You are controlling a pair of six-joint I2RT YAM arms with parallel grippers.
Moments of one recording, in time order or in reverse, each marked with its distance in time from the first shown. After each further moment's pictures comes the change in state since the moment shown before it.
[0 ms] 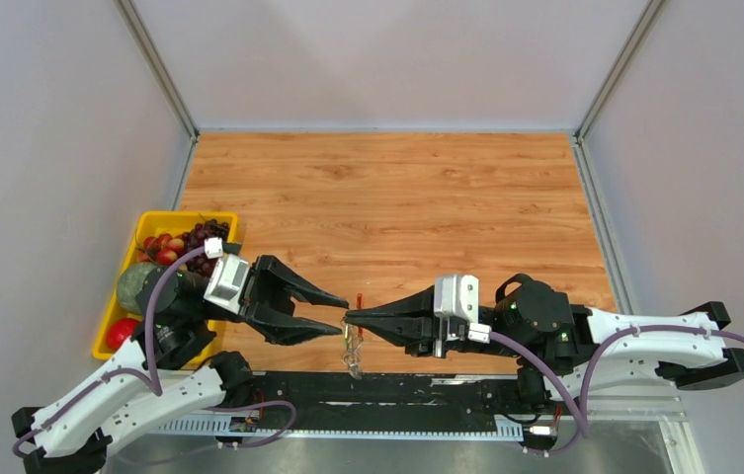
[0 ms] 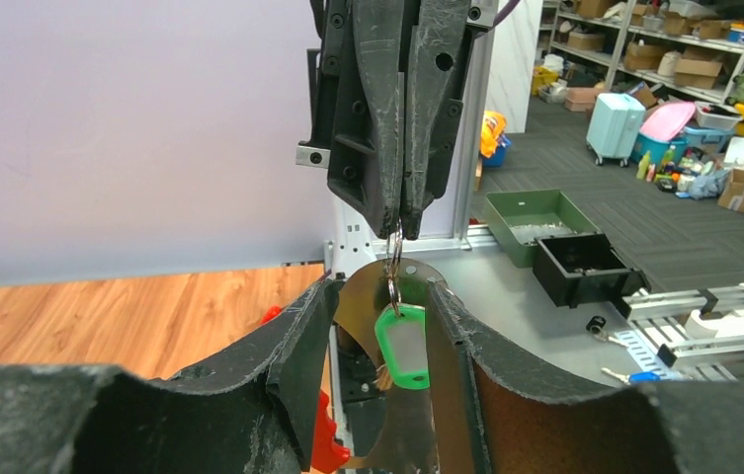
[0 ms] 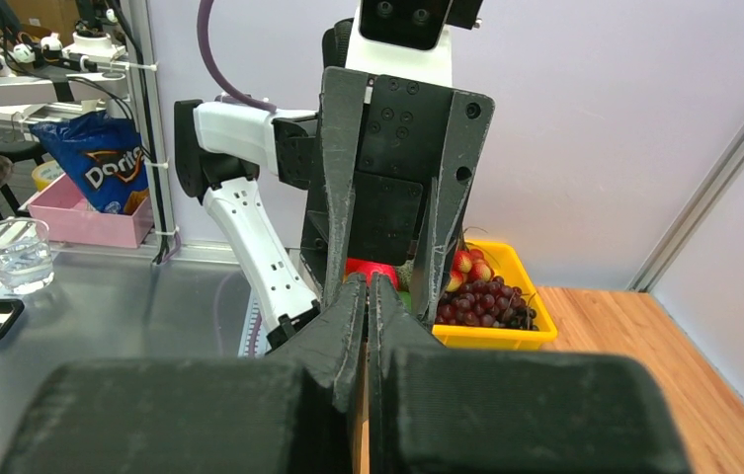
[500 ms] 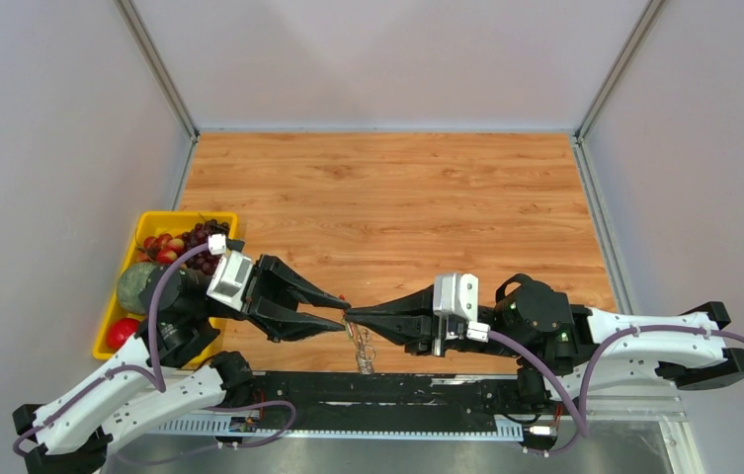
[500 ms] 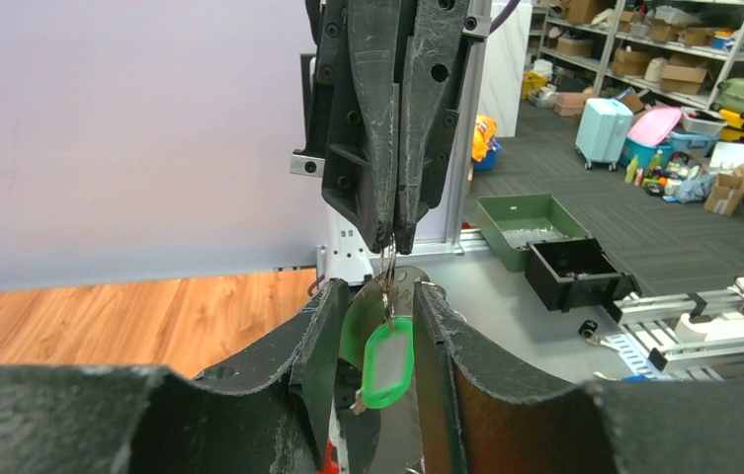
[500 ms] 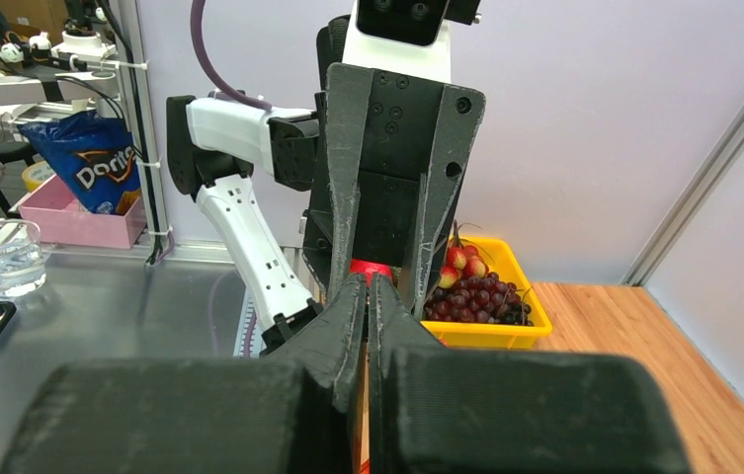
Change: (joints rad) left arm 0.000 0.019 0.000 0.038 0.011 -0.028; right arm 0.000 0.000 0.000 -0.004 0.018 -0.001
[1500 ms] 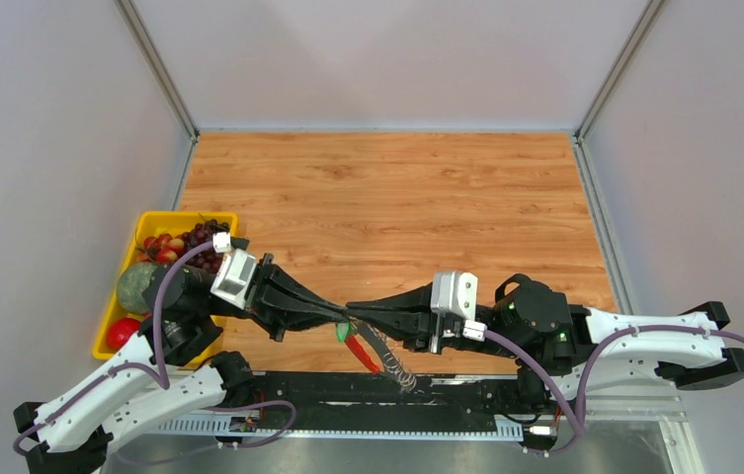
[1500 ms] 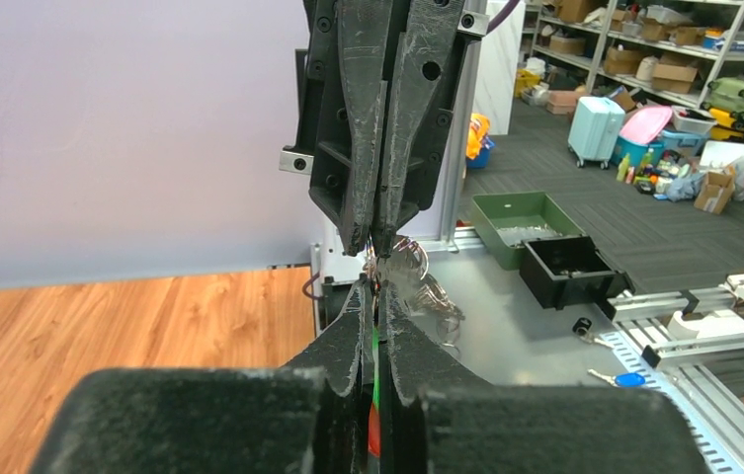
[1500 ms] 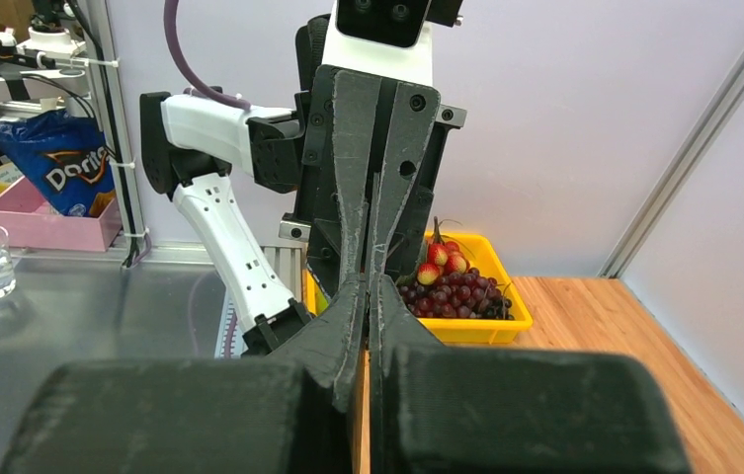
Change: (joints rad) left arm 0.000 0.017 -0.004 0.020 0.015 -0.014; right arm 0.000 0.006 0.000 0.008 0.038 -0.022
